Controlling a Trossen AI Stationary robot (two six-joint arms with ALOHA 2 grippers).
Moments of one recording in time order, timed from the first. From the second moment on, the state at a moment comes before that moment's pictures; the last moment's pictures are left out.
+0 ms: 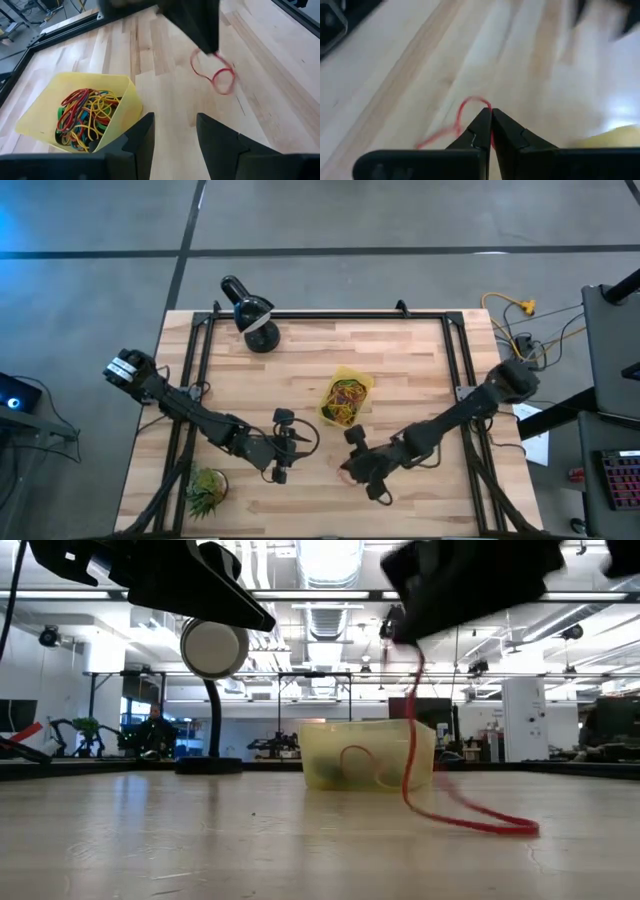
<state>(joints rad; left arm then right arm) -0.51 1.50 0.82 0.12 -0.51 0.00 0.51 1.74 1.06 -0.13 0.26 -0.04</state>
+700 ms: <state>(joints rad) -0.51 1.50 0.81 0.12 -0.51 0.01 0.34 1.51 1.06 -0.19 0.64 -0.37</state>
